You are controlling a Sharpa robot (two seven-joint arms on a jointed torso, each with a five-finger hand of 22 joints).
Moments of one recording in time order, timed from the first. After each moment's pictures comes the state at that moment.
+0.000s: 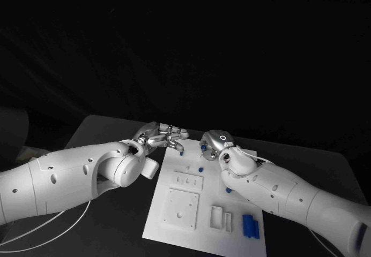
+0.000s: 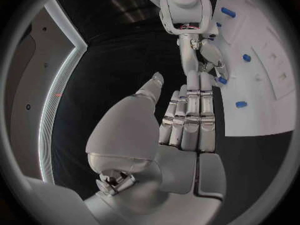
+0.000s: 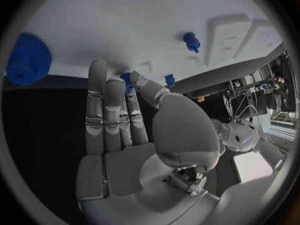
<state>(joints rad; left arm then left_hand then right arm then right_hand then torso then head) 1.35 -0.78 -0.14 1.50 -0.15 -0.33 0.24 1.35 -0.06 0.13 0.01 0.05 0.99 0.15 0.07 0.06 1.14 0.11 0.06 0.06 1.32 0.04 0.29 0.21 0.08 1.10 0.02 0.42 0.25 1.07 -0.31 0.13 0.91 -1.92 -0.51 -0.26 1.25 -0.09 0.65 -0.27 0.05 1.26 0.08 0.06 0.07 1.32 0.06 0.06 0.06 1.44 -0.05 0.92 0.53 0.08 1.45 -0.08 0.45 0.65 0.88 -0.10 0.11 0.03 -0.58</state>
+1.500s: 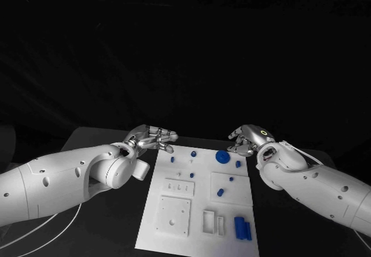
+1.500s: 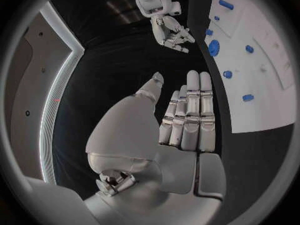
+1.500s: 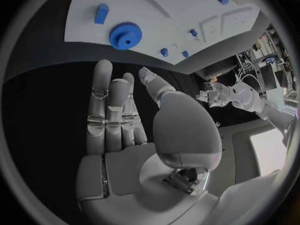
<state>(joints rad) 1.35 -0.81 -0.15 1.46 -0.15 -0.33 0.24 1.35 -0.06 0.13 0.01 0.05 0.99 0.15 0.07 0.06 1.14 0.11 0.06 0.06 1.32 0.04 0.29 0.20 0.08 1.10 0.02 0.42 0.26 1.05 -0.66 0.26 1.23 -1.71 -0.43 -0.23 1.24 -0.19 0.35 -0.16 0.22 1.06 0.10 0.07 0.07 1.41 -0.02 0.23 0.52 1.44 -0.09 0.93 0.55 0.07 1.47 -0.11 0.39 0.57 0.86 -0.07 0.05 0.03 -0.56</state>
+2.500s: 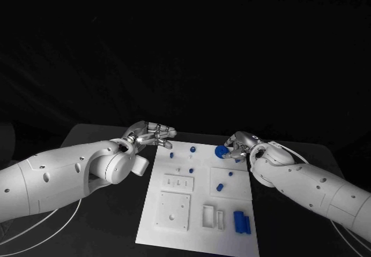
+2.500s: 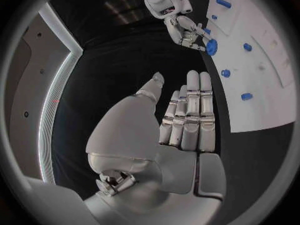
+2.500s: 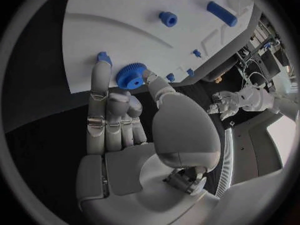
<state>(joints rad) 1.35 -0.79 -0.15 1.43 -0.15 -0.31 0.24 1.35 -0.06 0.13 0.01 0.05 0.99 0.15 0.07 0.06 1.14 0.11 0.06 0.06 1.32 0.04 0.29 0.20 0.08 1.09 0.02 0.42 0.26 1.03 -0.55 0.27 1.05 -1.62 -0.29 -0.22 1.23 -0.17 0.25 -0.11 0.27 1.01 0.11 0.07 0.07 1.29 0.00 1.03 1.22 1.43 -0.07 1.06 0.81 0.08 1.47 -0.10 0.50 0.66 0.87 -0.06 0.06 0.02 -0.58</state>
